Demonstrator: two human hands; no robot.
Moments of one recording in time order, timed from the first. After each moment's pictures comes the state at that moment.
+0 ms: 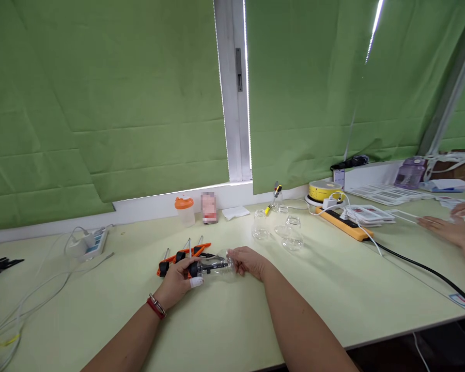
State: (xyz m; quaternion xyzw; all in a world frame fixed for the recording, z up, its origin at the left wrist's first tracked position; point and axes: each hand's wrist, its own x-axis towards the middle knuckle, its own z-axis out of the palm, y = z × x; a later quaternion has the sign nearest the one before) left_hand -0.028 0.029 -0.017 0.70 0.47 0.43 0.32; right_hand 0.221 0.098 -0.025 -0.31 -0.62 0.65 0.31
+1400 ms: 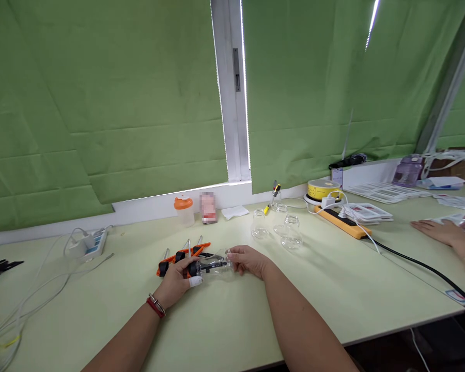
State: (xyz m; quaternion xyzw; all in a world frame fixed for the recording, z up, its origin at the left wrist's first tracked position) left_hand -0.026 0.028 -0.017 0.66 0.48 0.43 0.38; right_hand 0.226 0.093 -0.017 -0.29 -0.62 0.66 0.30
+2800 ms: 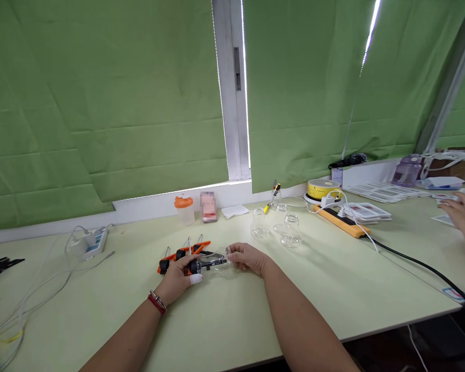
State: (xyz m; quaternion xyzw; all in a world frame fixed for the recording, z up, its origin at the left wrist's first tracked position) left_hand -0.024 0.027 -0.013 0.66 0.49 0.44 0.37; right_hand 0.228 0.098 -0.022 -0.31 -0.63 0.64 0.31
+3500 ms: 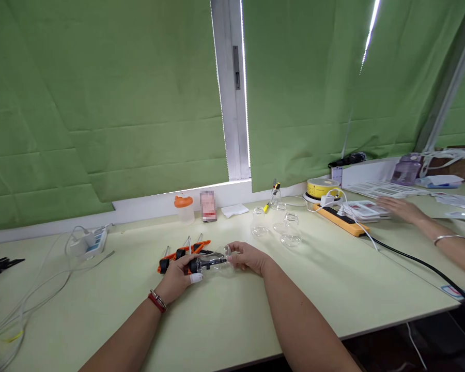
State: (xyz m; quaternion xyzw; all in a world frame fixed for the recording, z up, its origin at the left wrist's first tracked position) left_hand -0.028 0.032 -0.022 0.67 0.48 0.44 0.37; right_hand 0.230 0.098 -0.023 -0.29 -0.64 0.64 0.30
